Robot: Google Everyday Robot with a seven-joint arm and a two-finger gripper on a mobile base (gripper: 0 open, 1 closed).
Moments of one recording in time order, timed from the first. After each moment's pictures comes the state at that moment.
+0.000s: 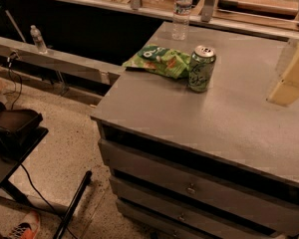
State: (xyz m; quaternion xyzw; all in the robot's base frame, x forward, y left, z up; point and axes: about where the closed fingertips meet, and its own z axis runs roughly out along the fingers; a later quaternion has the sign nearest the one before) arm 0.420 -0.187 1.055 -0.61 0.75 -0.11 0.25
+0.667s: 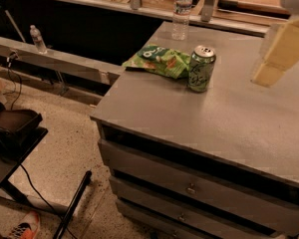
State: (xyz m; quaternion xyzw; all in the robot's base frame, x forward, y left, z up) arm 0.453 -0.184 1.057 -0.60 0.75 -0.10 0.25
